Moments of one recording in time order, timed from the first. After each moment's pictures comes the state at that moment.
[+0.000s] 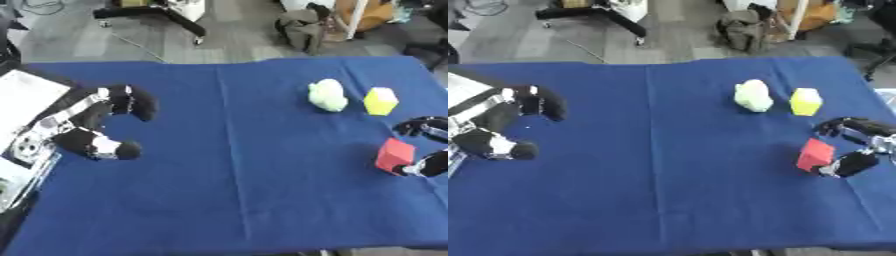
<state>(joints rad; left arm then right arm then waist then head) -0.43 0.51 -0.28 -1.65 0.13 -0.06 -0.49 -0.33 -0.74 0.12 -1.26 0.71 -0.17 0.45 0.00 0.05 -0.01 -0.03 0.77</state>
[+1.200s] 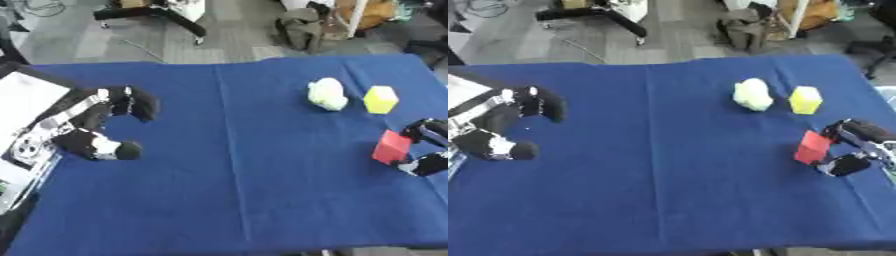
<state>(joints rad) -0.43 0.50 -0.28 -1.65 0.13 -0.06 -0.49 -0.37 -0.69 0.12 -1.16 0.79 -0.16 0.24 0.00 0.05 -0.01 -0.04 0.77</state>
